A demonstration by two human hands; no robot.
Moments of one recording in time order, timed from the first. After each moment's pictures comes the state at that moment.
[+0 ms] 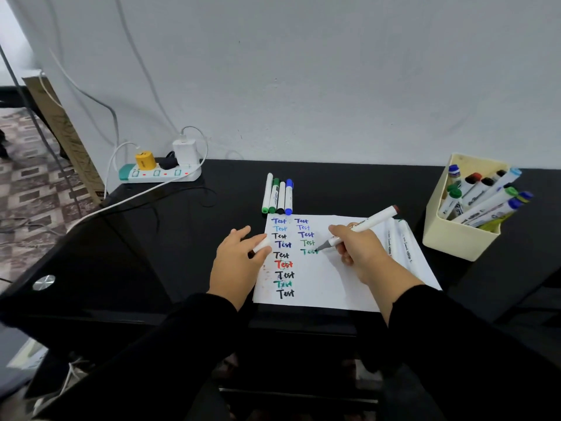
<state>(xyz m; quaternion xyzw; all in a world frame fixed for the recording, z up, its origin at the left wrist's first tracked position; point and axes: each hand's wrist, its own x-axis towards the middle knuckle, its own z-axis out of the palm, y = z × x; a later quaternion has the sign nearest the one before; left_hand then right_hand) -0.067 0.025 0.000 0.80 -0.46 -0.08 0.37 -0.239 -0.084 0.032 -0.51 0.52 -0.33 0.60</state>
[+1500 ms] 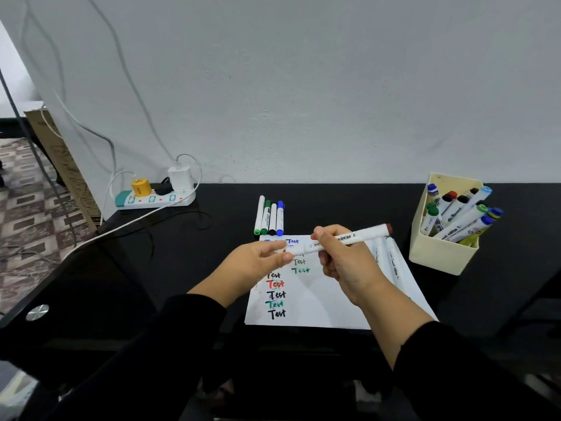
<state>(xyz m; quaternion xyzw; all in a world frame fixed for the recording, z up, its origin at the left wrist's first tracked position) -0.086 0.020 0.070 0.70 -0.49 -0.36 0.37 -0.246 -0.046 0.071 -0.57 0.37 -0.39 0.62</state>
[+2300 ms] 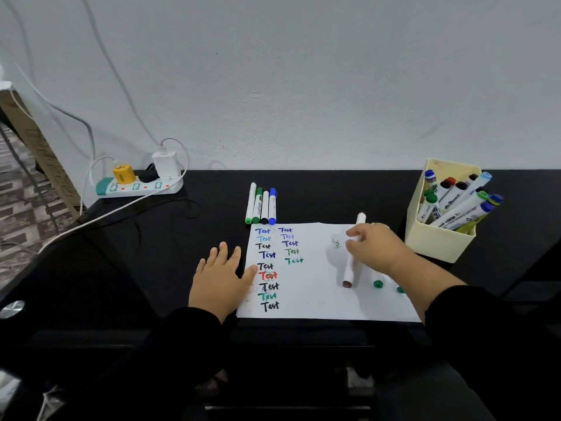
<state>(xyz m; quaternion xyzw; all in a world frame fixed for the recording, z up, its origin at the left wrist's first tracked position) -0.057 0.013 -0.010 0.85 -0.51 -0.09 0.07 -0.287 -0.113 0.053 -0.77 0.58 -0.12 0.25</state>
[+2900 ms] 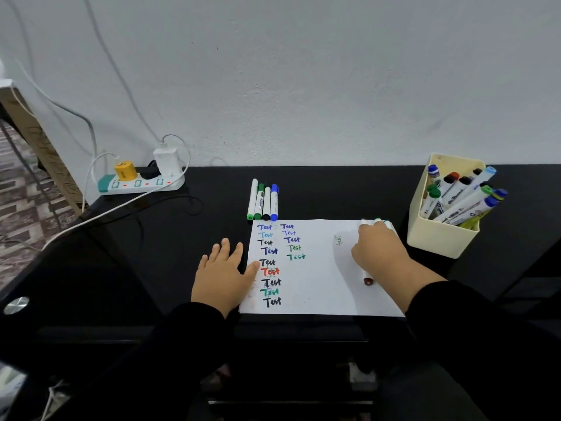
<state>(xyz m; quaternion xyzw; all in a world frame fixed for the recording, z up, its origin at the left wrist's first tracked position) -0.056 0.013 -0.010 0.86 -0.51 -0.09 0.06 -0.274 -0.119 0.036 -0.80 0.59 0.08 -0.06</state>
